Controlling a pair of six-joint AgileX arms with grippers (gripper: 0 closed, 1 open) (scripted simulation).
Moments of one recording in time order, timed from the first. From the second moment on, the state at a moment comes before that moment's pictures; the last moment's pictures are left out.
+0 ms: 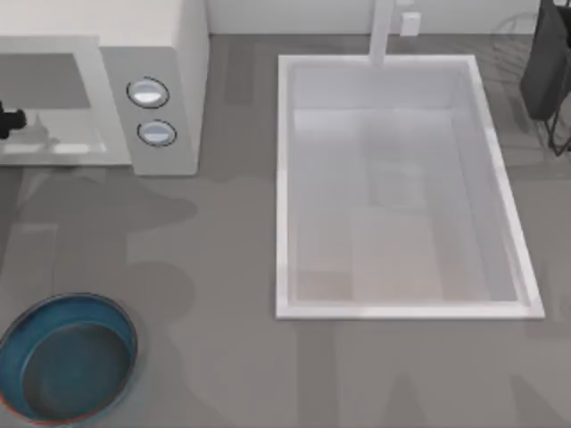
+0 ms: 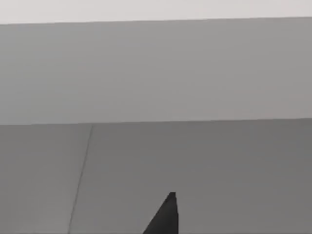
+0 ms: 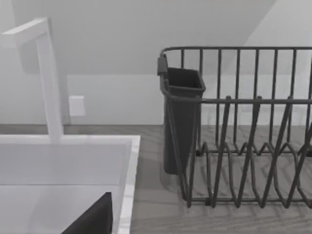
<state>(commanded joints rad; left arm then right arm) 0.21 1.88 0.78 0.86 0.24 0.09 0.00 0.00 0.00 0.00 0.00 0.00</state>
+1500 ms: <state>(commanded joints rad) -0.49 2.05 1.34 -1.06 -0.42 -2.13 0.00 0.00 0.00 0.00 0.00 0.00</state>
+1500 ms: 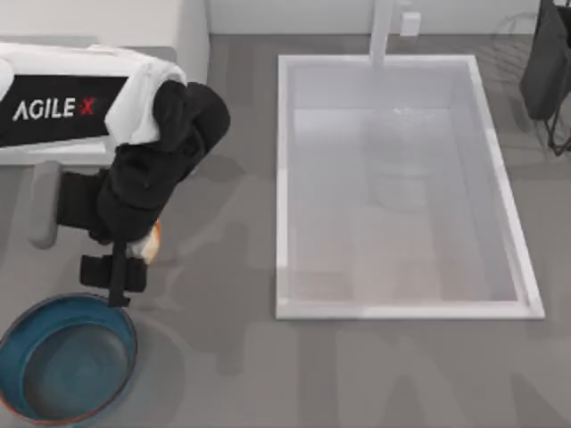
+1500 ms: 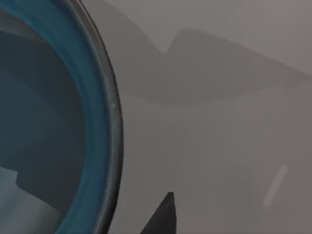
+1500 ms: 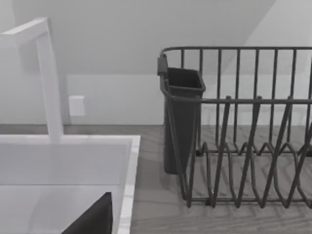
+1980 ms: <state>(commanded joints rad) -0.68 2.26 1.32 -1.61 -0.62 -2.75 0.00 0.00 0.00 0.00 0.00 0.00</state>
